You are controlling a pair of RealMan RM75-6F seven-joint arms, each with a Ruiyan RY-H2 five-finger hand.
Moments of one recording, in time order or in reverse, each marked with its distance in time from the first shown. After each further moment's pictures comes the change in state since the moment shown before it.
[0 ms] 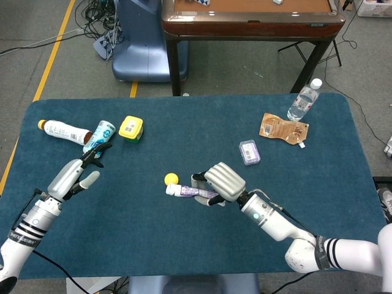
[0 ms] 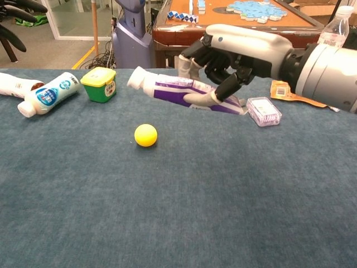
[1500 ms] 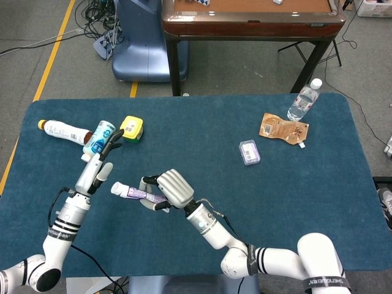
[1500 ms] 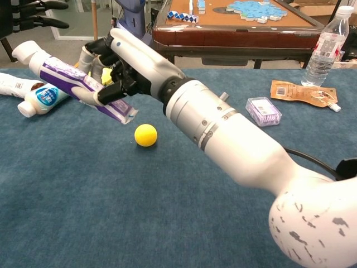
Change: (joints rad) left arm 0.008 -0.301 -0.141 0.023 -0.110 0.062 0.110; right arm 0.091 -0.578 0.234 0.378 -0.004 0.043 0.037
